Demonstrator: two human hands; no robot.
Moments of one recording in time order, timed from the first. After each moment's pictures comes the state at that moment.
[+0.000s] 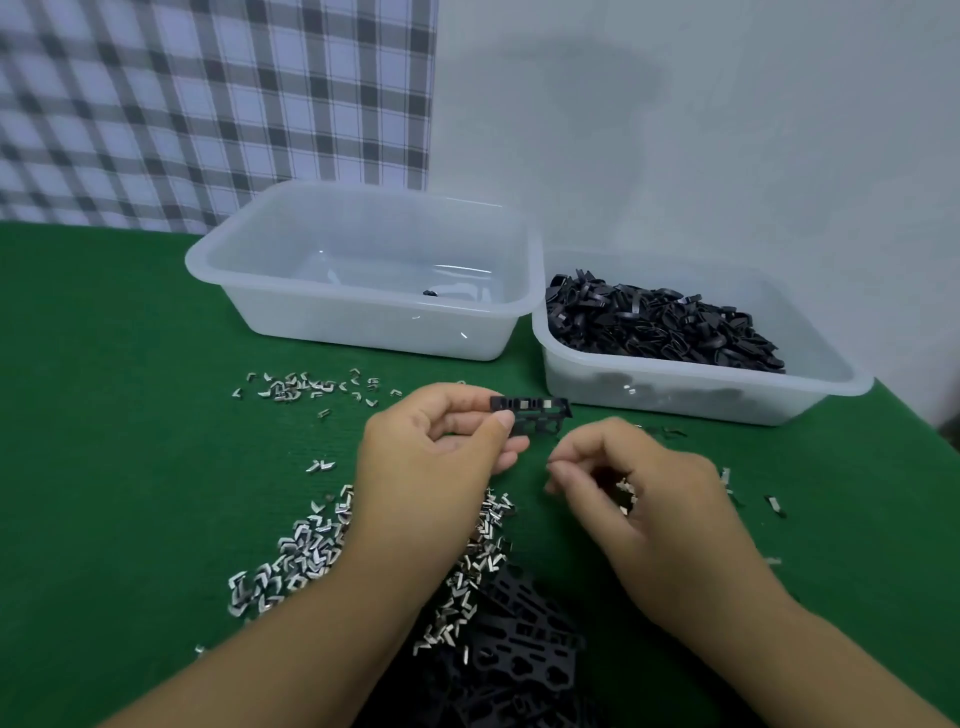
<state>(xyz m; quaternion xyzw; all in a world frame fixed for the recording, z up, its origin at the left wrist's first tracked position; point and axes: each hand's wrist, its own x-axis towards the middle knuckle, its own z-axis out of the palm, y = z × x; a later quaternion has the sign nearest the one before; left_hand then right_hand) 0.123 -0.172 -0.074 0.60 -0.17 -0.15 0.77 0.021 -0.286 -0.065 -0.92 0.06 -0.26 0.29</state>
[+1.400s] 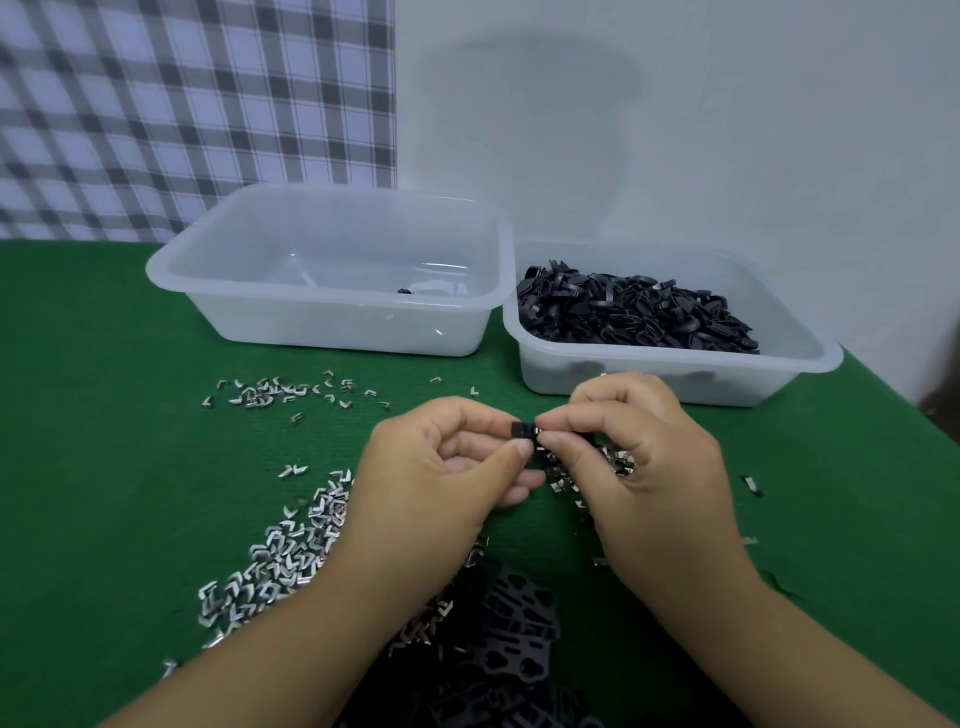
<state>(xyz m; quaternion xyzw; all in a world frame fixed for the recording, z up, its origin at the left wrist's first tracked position) 0.111 -0.173 -0.070 0.60 -0.25 -0.22 0.72 0.026 -0.289 -0.070 -0.86 0.11 -0.41 0.28</state>
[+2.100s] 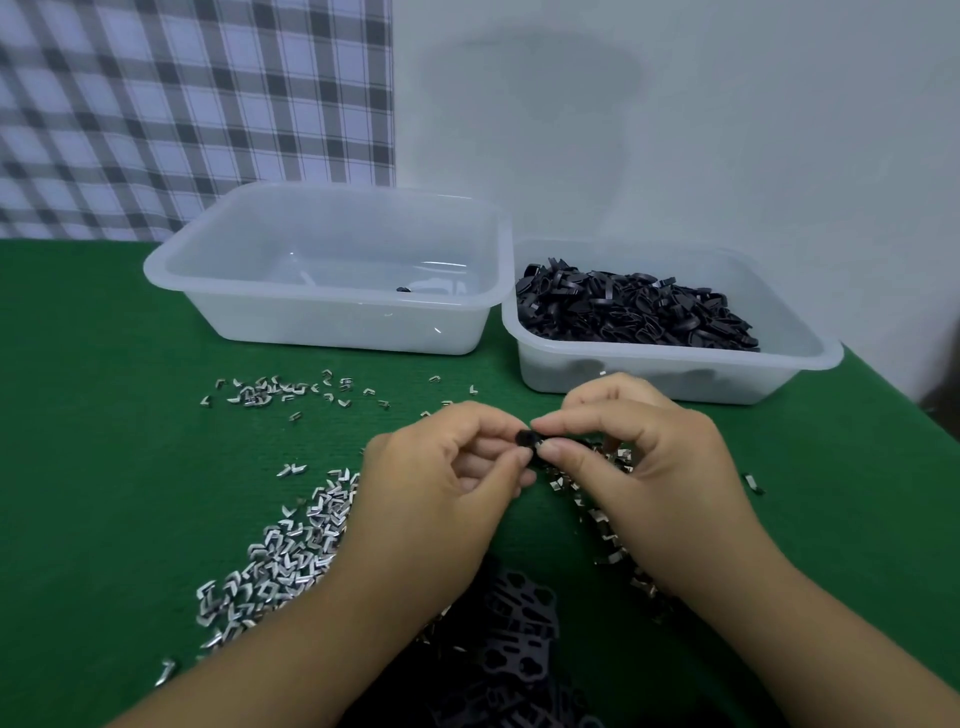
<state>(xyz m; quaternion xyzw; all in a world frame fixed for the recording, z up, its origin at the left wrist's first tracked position) 0.109 -0.172 -0.075 0.68 -0.34 -0.11 0.64 0.022 -0.297 -0.059 -0.86 0.10 -0.30 0.39</state>
